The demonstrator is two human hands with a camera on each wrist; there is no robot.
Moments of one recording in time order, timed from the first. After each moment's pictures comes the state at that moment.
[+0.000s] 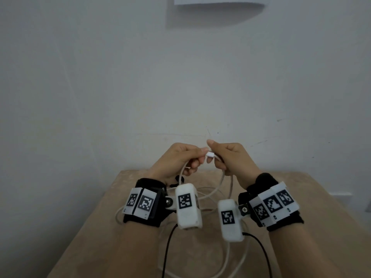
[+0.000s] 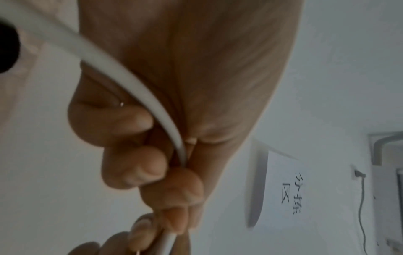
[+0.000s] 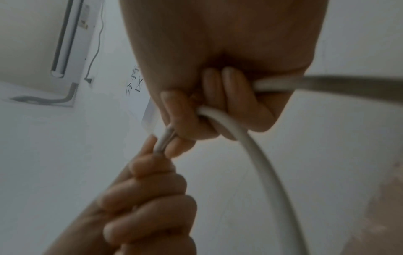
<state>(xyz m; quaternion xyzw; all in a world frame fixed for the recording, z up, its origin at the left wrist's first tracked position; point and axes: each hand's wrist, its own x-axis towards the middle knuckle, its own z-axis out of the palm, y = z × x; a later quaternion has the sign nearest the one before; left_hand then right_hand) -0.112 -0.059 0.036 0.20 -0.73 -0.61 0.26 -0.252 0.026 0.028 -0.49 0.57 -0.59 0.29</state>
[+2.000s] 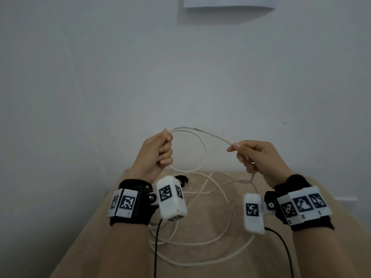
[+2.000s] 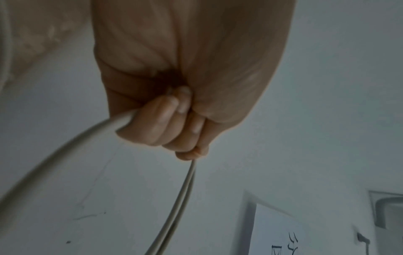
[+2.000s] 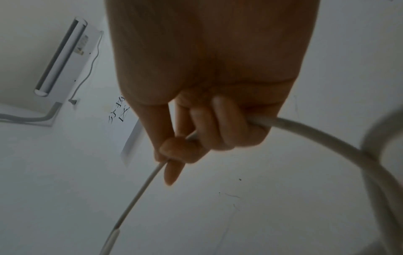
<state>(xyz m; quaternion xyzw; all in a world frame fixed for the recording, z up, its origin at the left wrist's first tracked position) -0.076 -0.088 0.040 0.18 -0.54 -0.71 0.42 -0.292 0.044 0.028 -0.47 0.57 -0.61 0.26</state>
